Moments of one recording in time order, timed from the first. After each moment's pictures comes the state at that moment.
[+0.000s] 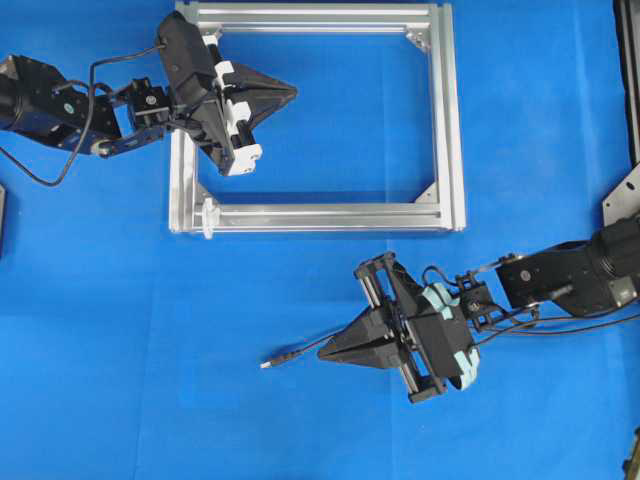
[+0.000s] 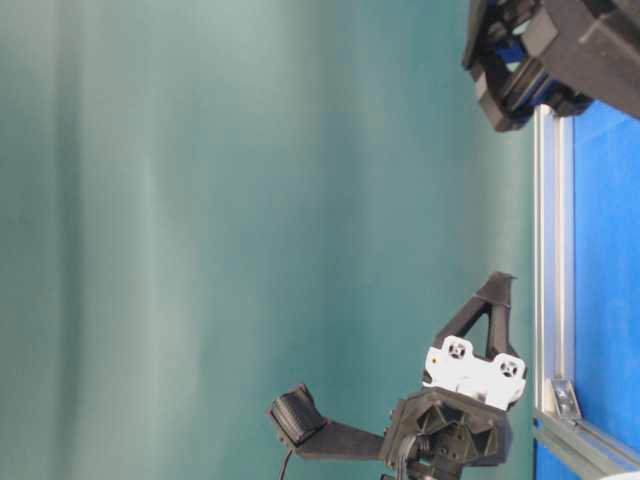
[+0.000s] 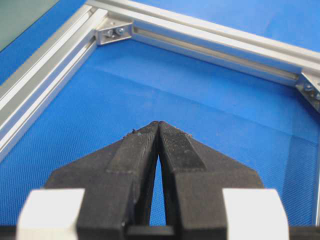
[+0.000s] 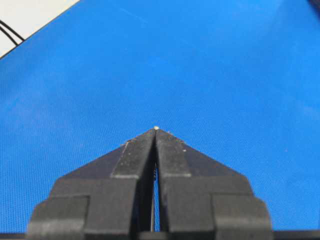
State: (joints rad) left arm 0.28 0.16 0.84 -0.11 -0.78 0.00; right arm 0.28 0.18 0.83 -0.11 -0.78 0.00
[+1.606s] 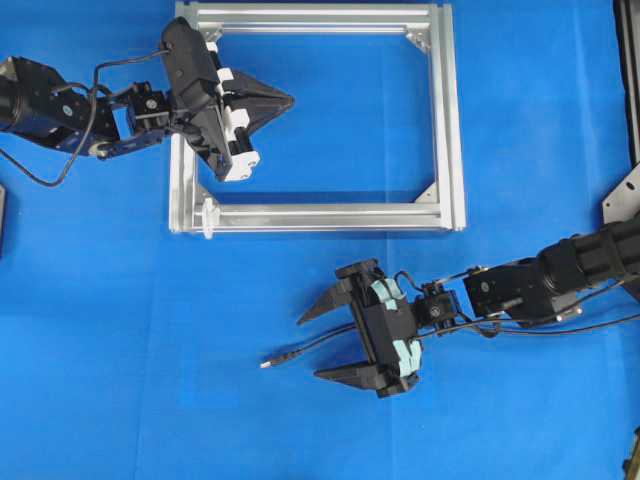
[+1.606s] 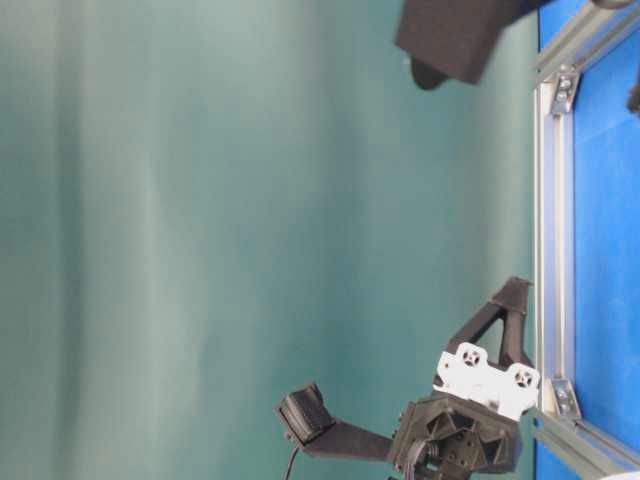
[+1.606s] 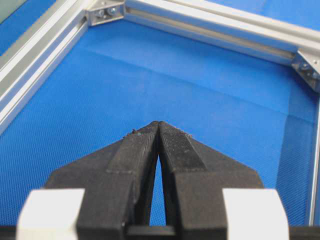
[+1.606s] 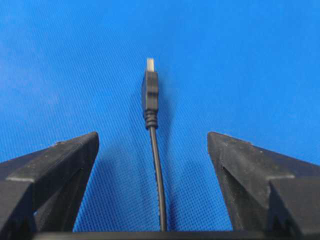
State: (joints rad) left arm 0.28 0.16 0.85 -0.09 -0.73 -0.01; right arm 0.28 0.39 0.74 -0.01 -0.76 0.10
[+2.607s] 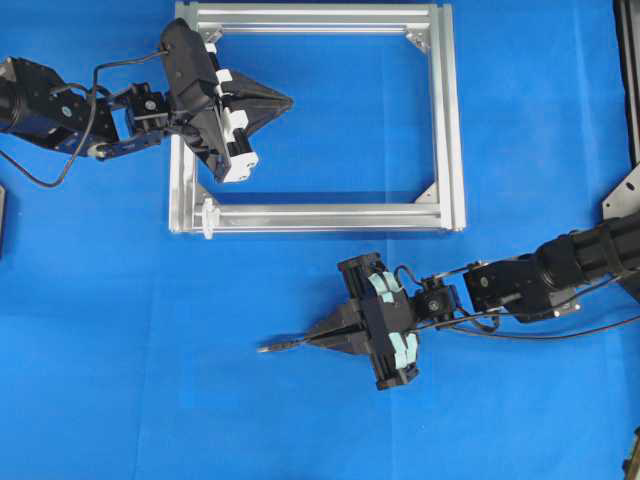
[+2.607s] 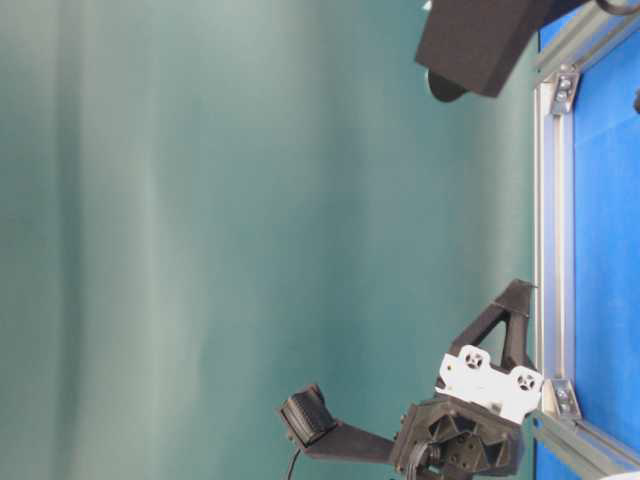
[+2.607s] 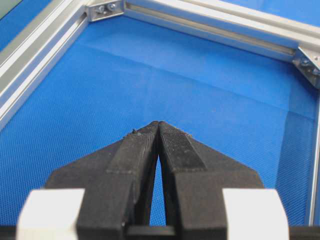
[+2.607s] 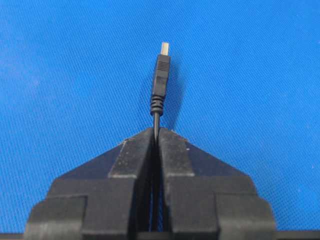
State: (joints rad) left arm 0.28 0.16 0.85 -0.09 -0.73 -0.01; right arm 0.26 0.39 0.75 -0.01 -0.73 0.10
